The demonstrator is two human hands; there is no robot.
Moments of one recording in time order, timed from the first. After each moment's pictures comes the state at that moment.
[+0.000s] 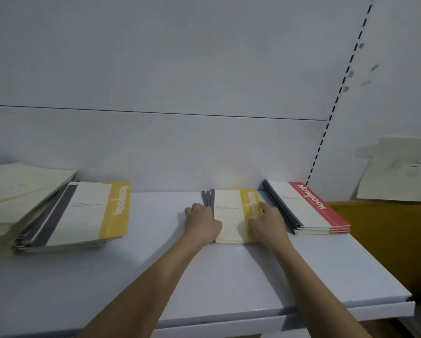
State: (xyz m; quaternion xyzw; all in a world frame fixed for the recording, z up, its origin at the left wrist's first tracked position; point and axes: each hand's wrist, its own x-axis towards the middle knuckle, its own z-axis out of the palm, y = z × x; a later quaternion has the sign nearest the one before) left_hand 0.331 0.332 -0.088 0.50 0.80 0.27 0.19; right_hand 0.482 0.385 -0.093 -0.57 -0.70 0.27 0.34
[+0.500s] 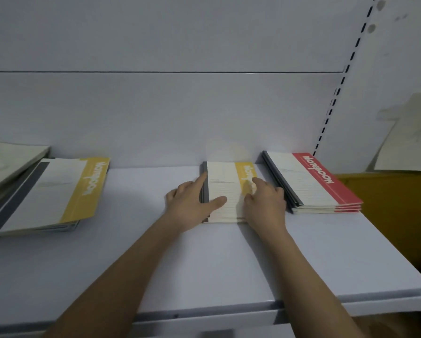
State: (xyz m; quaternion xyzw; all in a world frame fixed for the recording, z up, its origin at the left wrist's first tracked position) left_hand 0.332 0.338 -0.099 0.57 0.77 0.24 0.14; right_hand 0.489 0.409 -0.122 -0.58 -0.75 0.13 0.30
